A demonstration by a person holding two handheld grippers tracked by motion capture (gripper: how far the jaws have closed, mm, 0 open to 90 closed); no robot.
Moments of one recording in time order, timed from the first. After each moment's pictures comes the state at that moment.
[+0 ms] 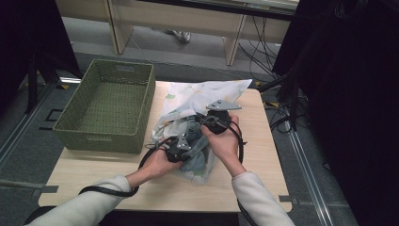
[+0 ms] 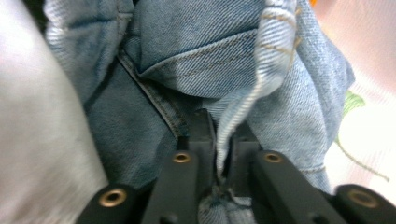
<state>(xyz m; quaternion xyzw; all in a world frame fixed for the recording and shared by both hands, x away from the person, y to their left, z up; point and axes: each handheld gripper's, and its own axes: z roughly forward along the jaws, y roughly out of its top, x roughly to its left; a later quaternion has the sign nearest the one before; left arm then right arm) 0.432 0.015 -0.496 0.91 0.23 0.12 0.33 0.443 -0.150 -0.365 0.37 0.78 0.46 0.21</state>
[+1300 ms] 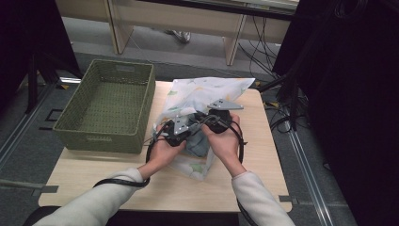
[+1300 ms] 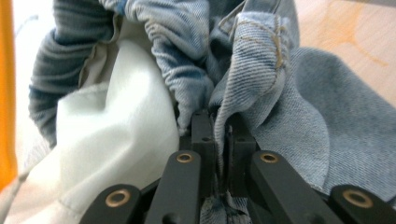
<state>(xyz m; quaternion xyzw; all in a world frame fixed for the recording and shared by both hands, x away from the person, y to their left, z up) 0.464 0.016 -0.480 0.80 0.32 0.25 0.43 0.442 -0.150 -0.361 0.37 0.77 0.48 0.21</state>
